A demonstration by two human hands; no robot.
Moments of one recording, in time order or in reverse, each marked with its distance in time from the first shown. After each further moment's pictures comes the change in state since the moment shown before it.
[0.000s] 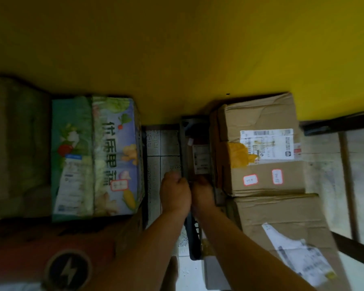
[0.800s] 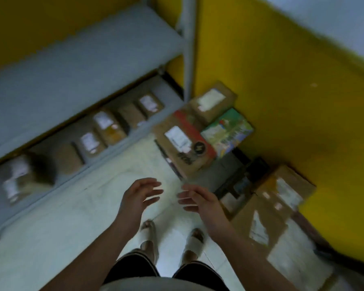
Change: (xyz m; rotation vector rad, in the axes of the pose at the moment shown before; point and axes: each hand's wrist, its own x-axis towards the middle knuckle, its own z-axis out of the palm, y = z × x) left_hand -0.520 -0.164 -0.219 -1.157 0.496 0.009; right_hand -0.499 -0.014 -0.136 -0.654 -0.982 -0.336
